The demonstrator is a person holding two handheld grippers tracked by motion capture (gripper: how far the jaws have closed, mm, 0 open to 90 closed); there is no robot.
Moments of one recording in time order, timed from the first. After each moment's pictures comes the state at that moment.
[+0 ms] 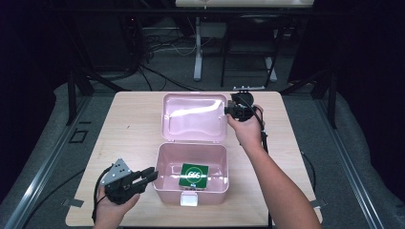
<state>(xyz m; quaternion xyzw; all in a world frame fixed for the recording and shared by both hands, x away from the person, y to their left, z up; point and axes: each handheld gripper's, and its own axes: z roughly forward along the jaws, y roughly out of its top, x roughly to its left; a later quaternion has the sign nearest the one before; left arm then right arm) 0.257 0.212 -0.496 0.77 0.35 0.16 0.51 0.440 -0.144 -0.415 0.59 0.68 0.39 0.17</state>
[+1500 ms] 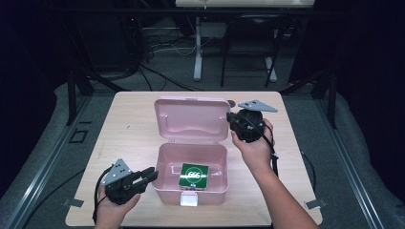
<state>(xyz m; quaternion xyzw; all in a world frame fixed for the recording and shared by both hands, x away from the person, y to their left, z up) 0.256 0.210 -0.496 0.77 0.36 0.16 0.51 0.353 -0.146 -0.392 0.50 0.68 0.46 0.27</state>
